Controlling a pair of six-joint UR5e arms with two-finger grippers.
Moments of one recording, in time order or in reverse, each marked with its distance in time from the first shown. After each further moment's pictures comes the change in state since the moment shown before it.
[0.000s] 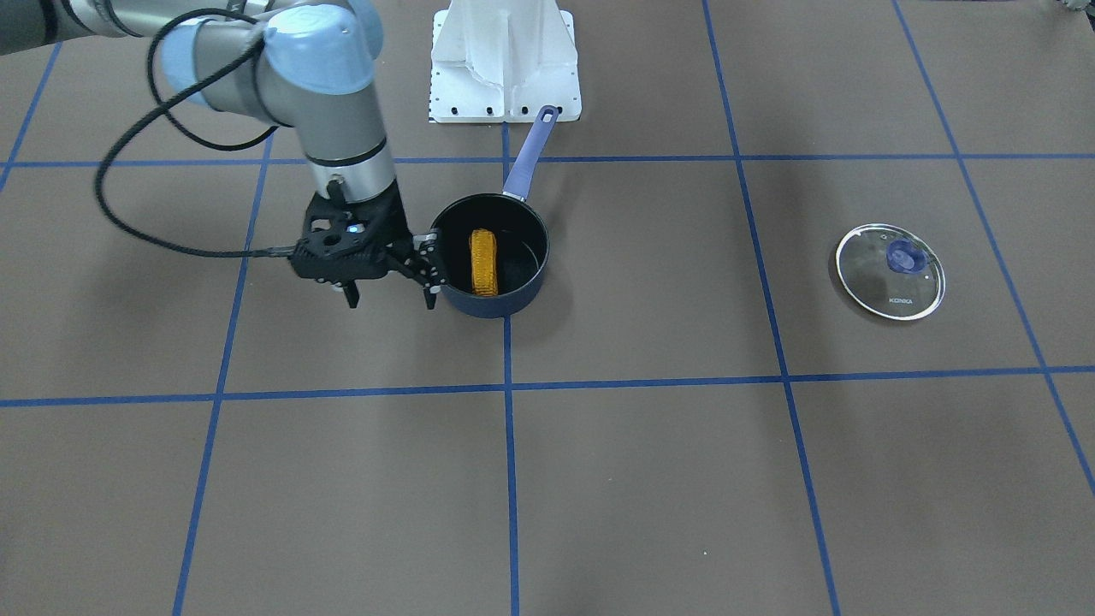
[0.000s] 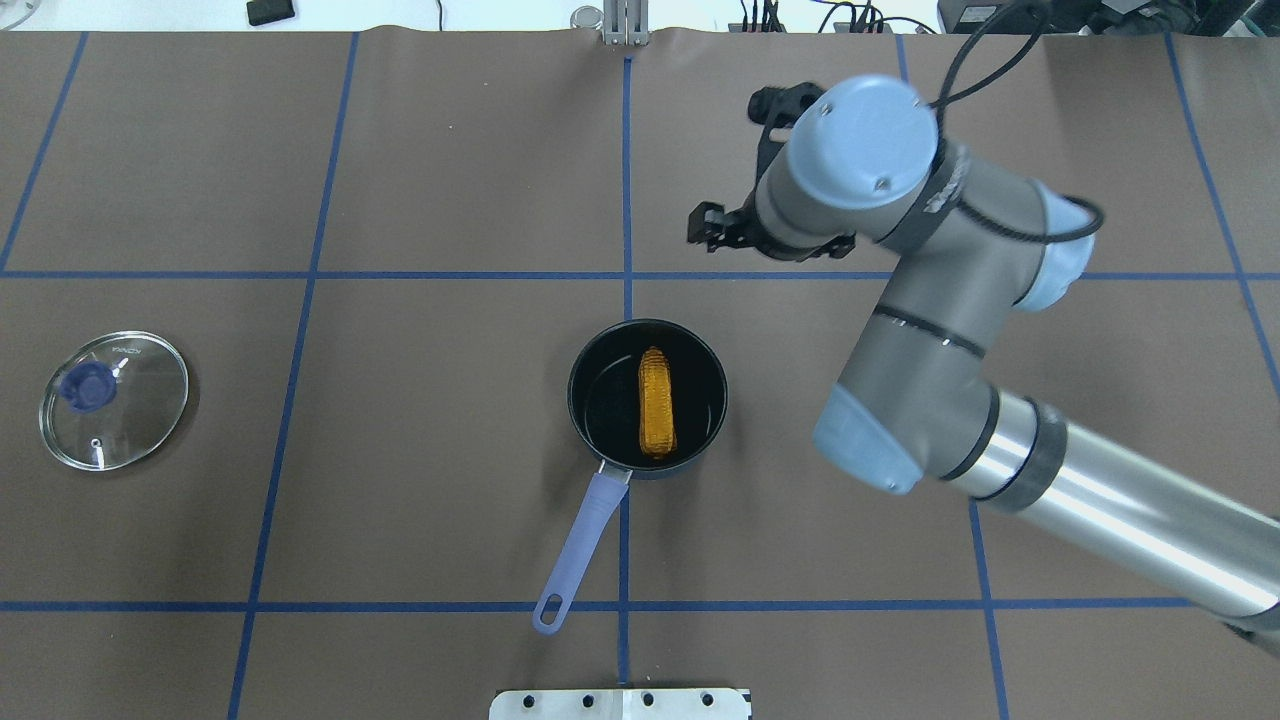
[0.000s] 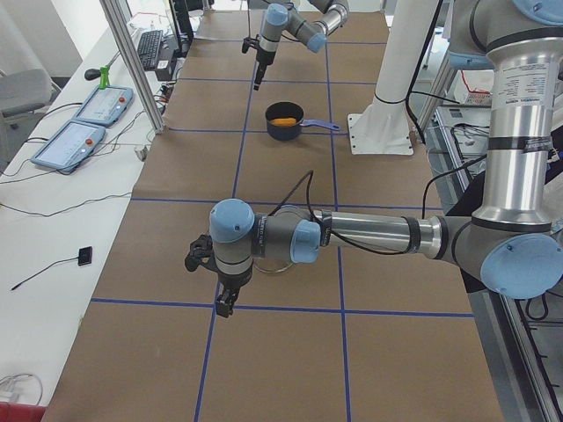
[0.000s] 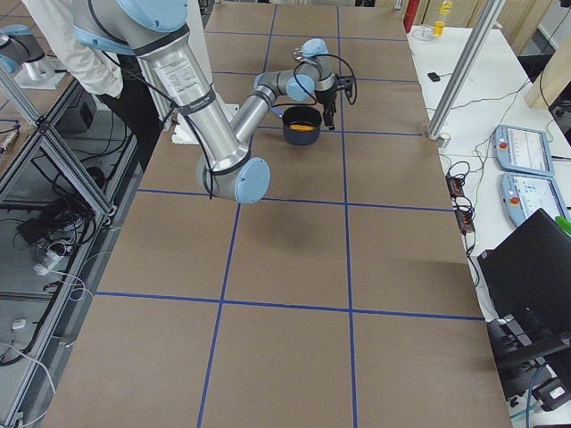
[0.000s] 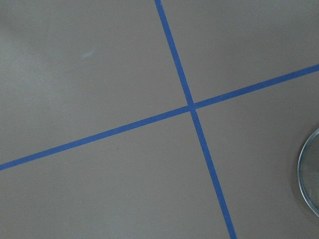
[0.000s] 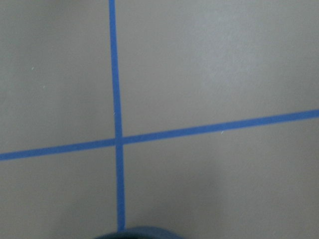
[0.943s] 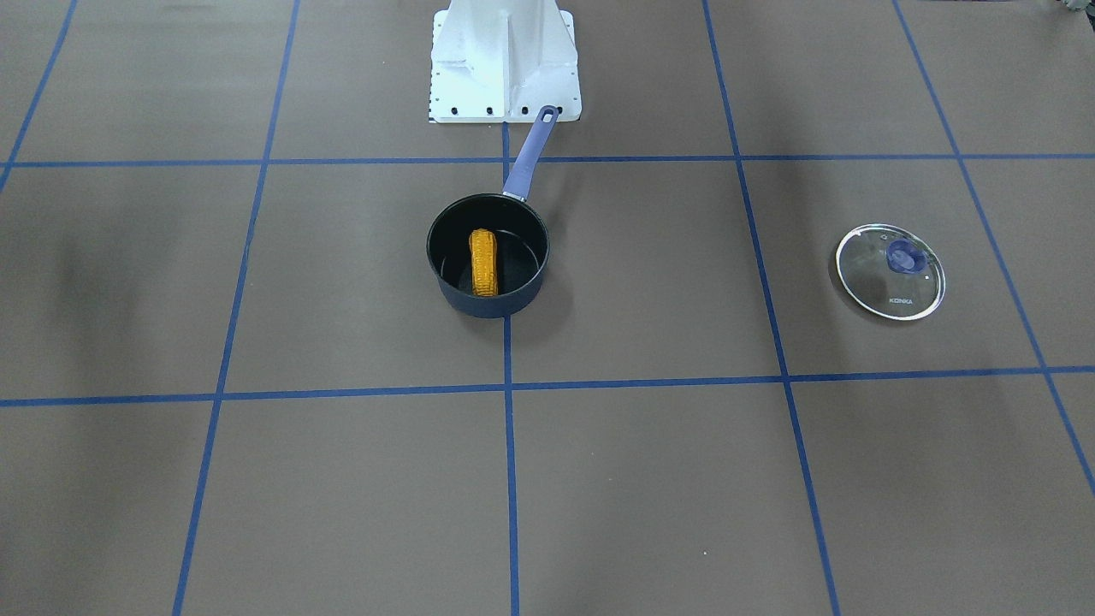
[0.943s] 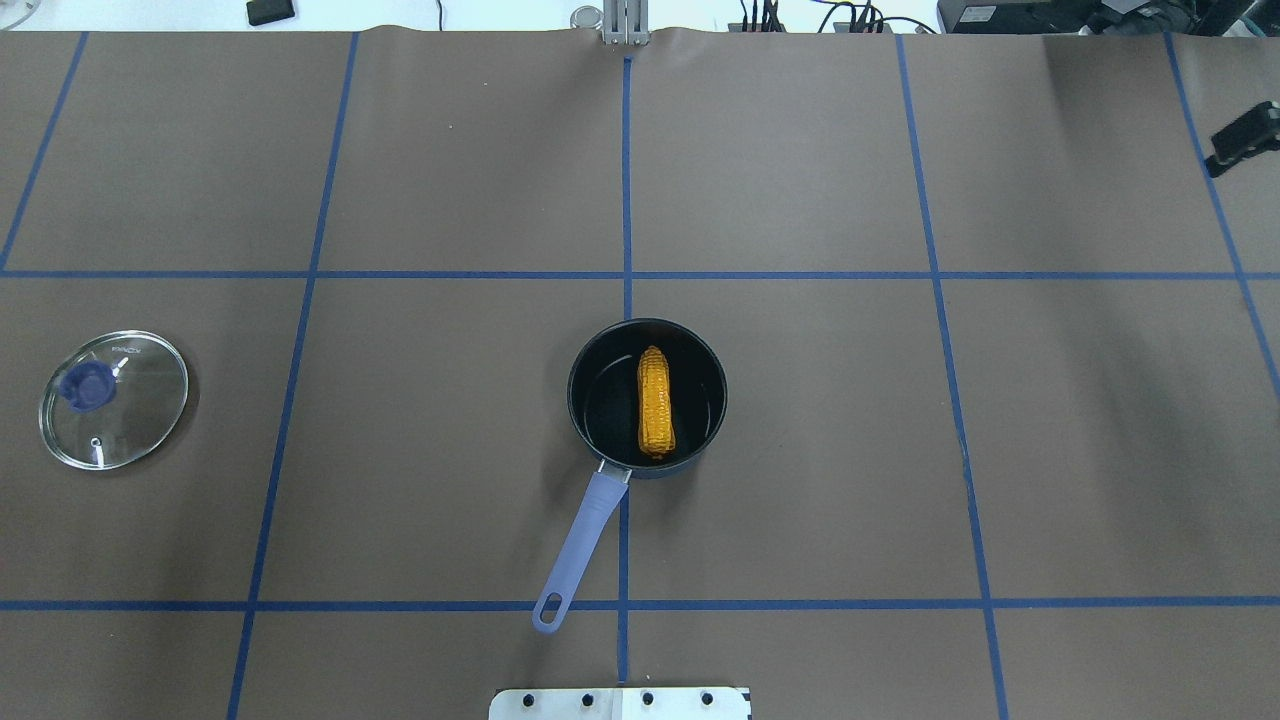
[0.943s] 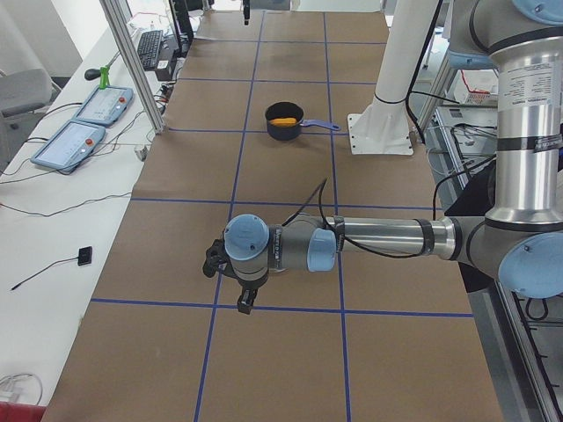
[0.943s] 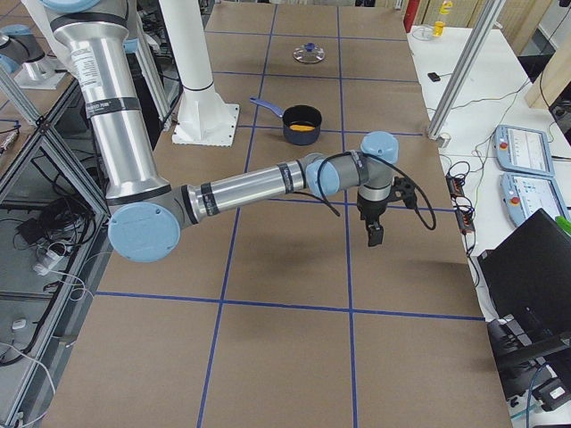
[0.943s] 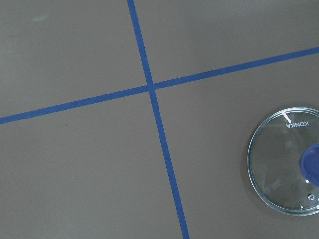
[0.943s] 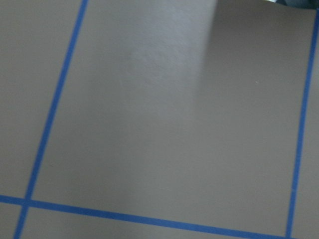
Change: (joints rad) left arm -0.001 0.072 -0.028 0.013 -0.153 -0.025; right arm 0.641 -0.435 -0.117 0.012 0.401 -0.945
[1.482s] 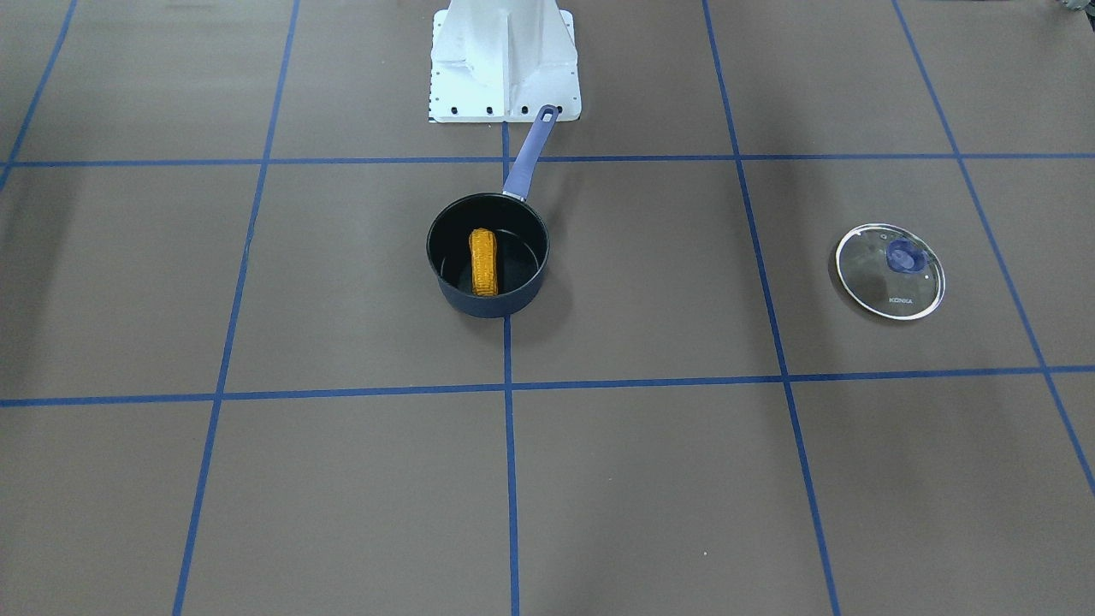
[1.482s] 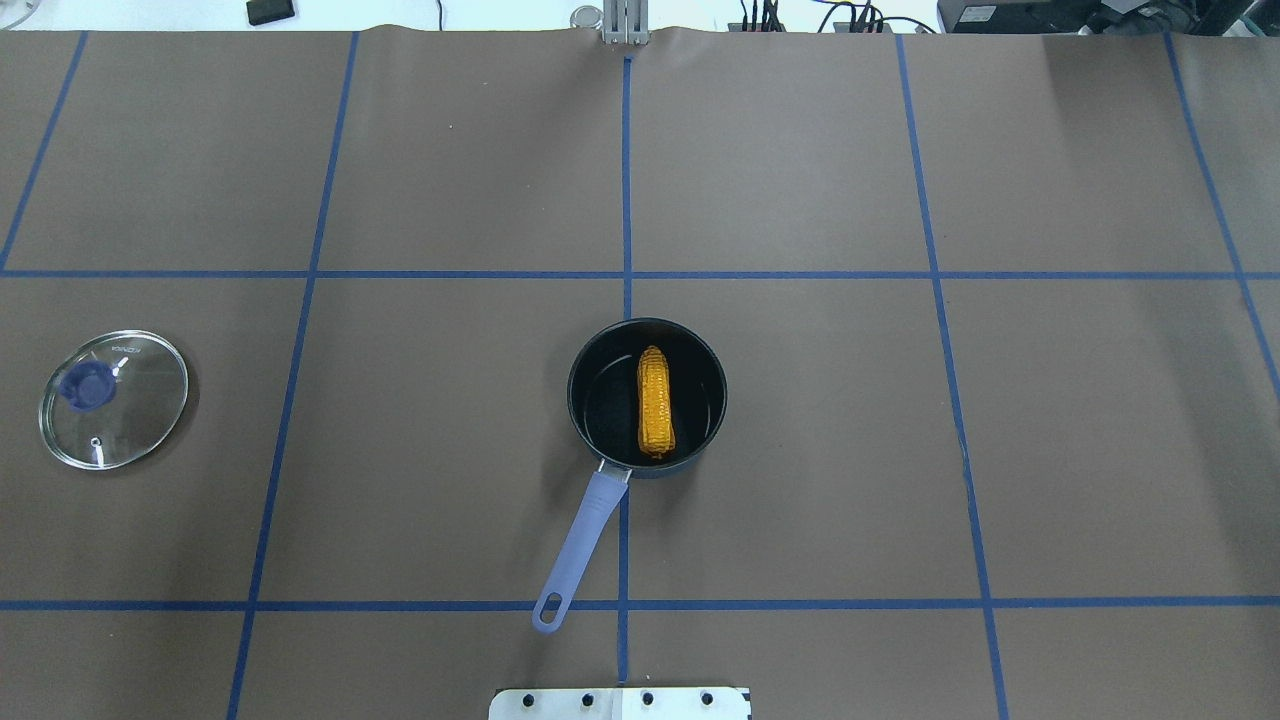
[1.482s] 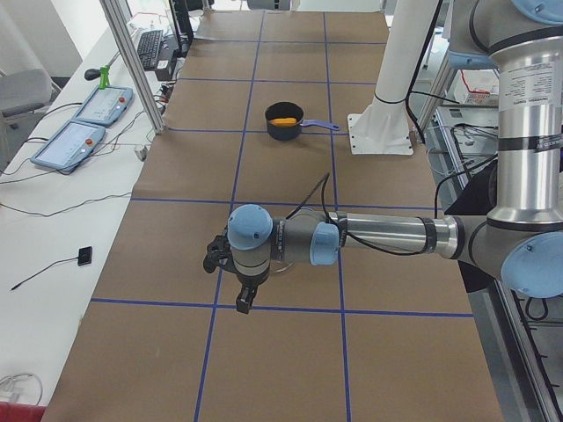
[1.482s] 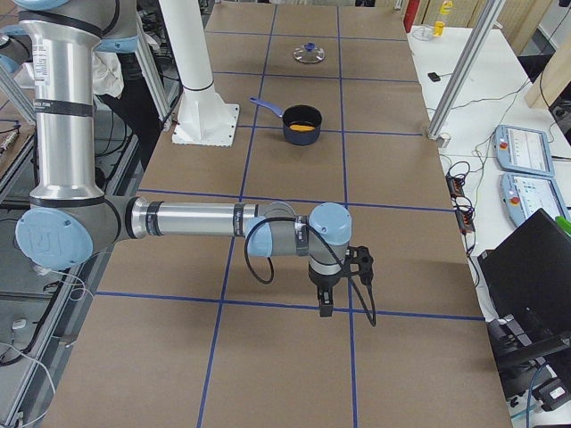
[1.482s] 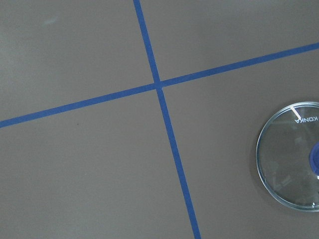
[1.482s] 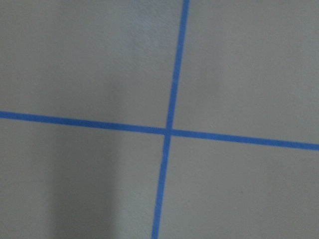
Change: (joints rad) left arm 0.002 0.008 -0.036 0.001 0.071 0.001; right arm 0.180 -0.250 0.008 0.020 0.039 -0.202
